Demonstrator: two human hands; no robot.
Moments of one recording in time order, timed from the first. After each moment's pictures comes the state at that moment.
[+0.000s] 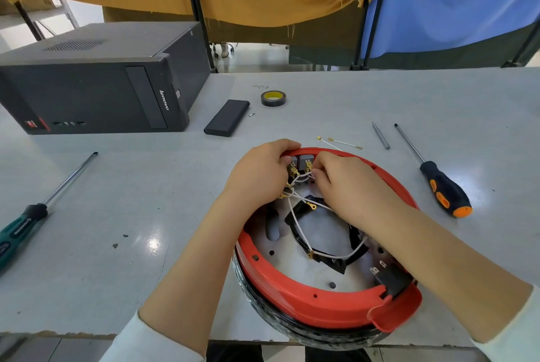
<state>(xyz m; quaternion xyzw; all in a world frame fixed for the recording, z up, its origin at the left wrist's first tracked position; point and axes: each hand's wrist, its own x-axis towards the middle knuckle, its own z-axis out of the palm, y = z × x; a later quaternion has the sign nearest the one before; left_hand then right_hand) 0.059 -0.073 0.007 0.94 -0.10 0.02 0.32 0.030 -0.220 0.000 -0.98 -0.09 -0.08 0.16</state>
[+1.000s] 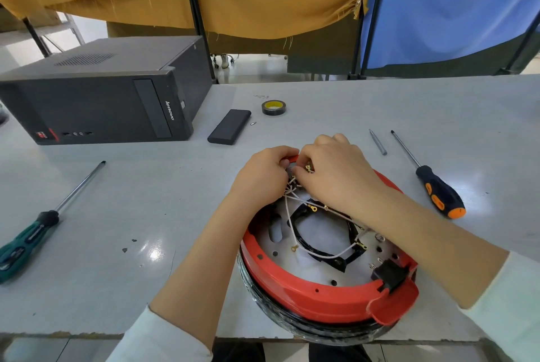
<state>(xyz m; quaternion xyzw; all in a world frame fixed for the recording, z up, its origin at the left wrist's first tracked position) 0.061 -0.071 0.006 0.92 -0.11 0.01 0.38 0.037 -0.202 0.021 -0.98 -0.12 -0.14 0.11</state>
